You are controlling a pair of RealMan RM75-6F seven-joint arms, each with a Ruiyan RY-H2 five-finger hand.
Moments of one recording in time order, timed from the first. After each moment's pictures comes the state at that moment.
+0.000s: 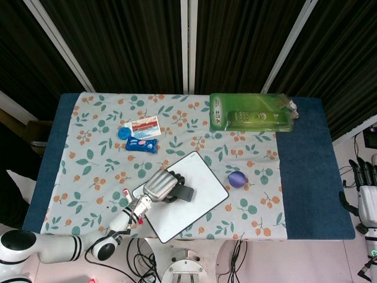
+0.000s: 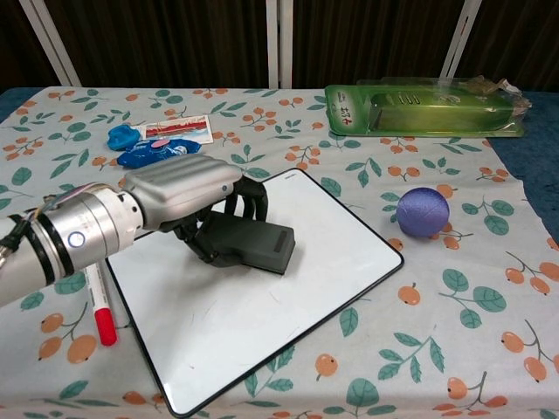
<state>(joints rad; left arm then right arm) -0.71 -1.76 -0.11 -1.44 1.27 0.93 0.42 0.05 -1.17 0.11 -1.45 -1.42 1.49 0.03</state>
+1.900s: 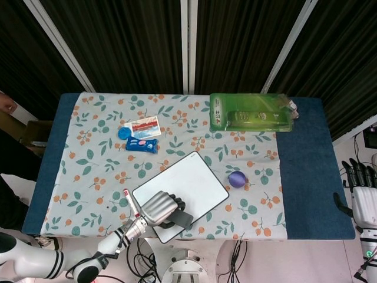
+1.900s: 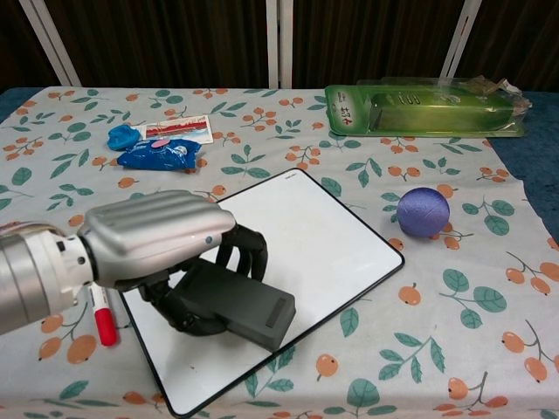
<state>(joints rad) -0.68 -1.60 0.05 -1.78 1.36 1.00 0.48 0.05 -1.17 0.09 -1.48 -1.45 1.49 0.00</state>
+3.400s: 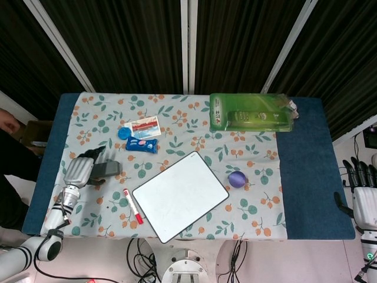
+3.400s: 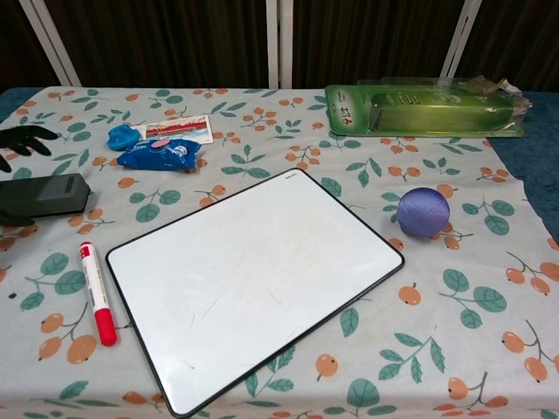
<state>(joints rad) -0.45 -1.55 -0.07 -1.14 1.30 1.10 -0.08 0.04 -1.14 0.10 -1.54 -1.47 1.53 -0.04</state>
